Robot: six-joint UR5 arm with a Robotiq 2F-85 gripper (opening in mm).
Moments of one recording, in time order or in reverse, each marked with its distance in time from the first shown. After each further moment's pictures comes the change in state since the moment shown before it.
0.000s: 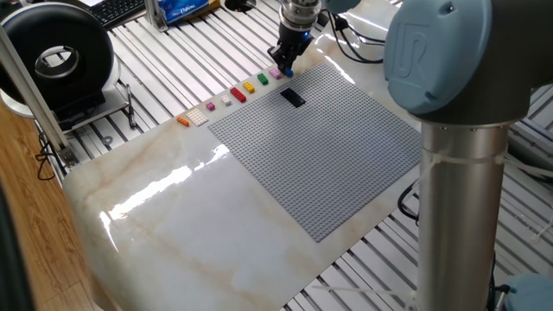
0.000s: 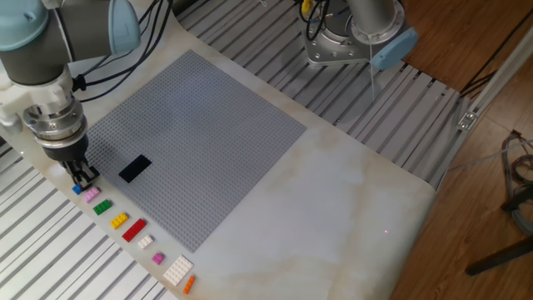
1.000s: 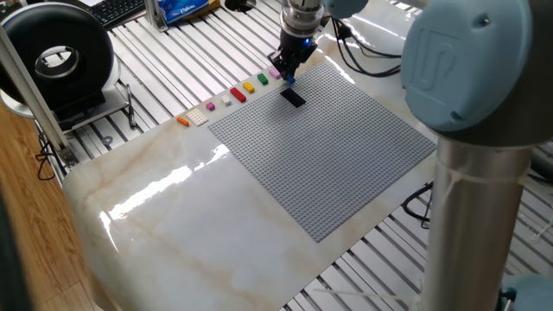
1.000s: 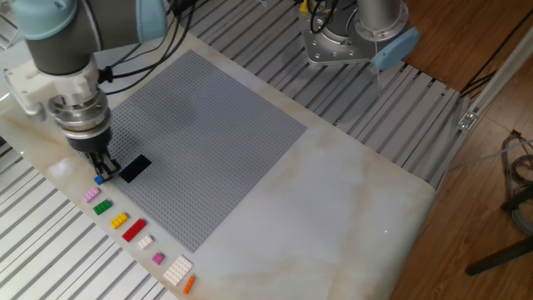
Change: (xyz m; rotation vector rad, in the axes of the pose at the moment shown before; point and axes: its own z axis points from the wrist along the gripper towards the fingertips) arm 0.046 0.029 -0.018 0.015 0.021 0.103
